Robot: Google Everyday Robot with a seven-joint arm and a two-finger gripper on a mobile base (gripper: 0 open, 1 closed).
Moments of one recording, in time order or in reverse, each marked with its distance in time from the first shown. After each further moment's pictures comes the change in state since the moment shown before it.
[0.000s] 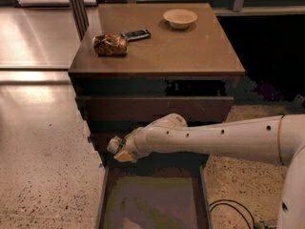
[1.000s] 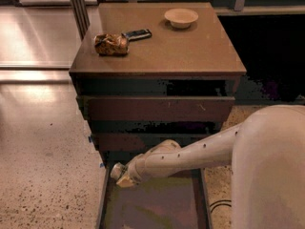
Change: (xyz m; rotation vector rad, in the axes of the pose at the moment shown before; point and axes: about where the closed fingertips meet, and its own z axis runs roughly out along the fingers) arm 0.082 0.053 0.075 -0.098 0.059 0.096
